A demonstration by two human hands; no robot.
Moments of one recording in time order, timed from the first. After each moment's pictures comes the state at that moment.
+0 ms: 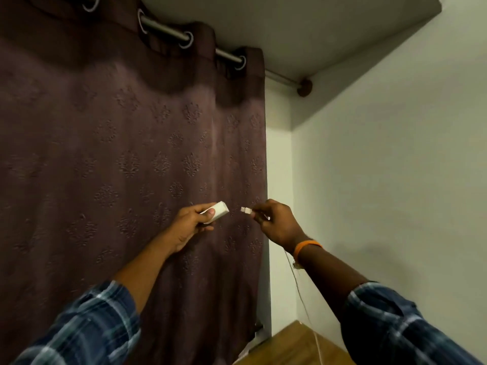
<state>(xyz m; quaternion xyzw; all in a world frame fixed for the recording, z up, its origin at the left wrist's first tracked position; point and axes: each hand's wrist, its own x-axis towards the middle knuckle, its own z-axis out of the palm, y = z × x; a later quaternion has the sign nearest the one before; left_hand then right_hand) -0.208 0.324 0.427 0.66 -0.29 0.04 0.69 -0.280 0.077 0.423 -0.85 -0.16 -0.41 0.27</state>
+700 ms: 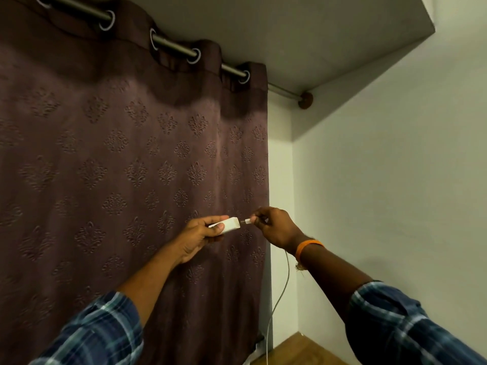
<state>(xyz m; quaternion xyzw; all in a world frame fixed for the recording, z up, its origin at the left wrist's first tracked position) -0.214 0.326 0.424 0.63 -0.33 -0.02 0.70 -0.284 0.092 0.445 -0.88 -0.15 -0.36 0.28</state>
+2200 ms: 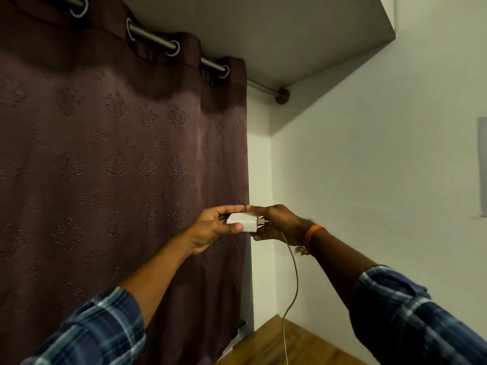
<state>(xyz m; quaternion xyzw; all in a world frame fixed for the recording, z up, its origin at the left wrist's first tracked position) -0.270 0.278 0.430 0.60 -0.45 -0.09 0.66 -0.348 0.074 0.450 -0.75 -0.05 -0.08 0.66</state>
